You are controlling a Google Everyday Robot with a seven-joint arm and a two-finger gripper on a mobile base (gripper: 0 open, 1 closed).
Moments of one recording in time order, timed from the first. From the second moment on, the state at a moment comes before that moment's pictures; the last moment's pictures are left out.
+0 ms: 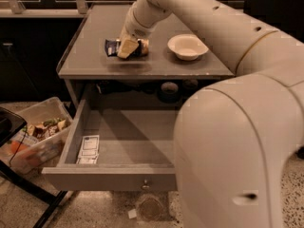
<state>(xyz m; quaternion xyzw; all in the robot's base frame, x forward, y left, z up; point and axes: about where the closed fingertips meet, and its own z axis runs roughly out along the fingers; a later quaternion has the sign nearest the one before) 0.777 0.064 0.891 -0.66 0.65 0.02 0.36</state>
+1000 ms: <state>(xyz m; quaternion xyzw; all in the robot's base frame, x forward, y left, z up) 0.769 0.050 0.858 -0.69 0.66 0.11 0.28</state>
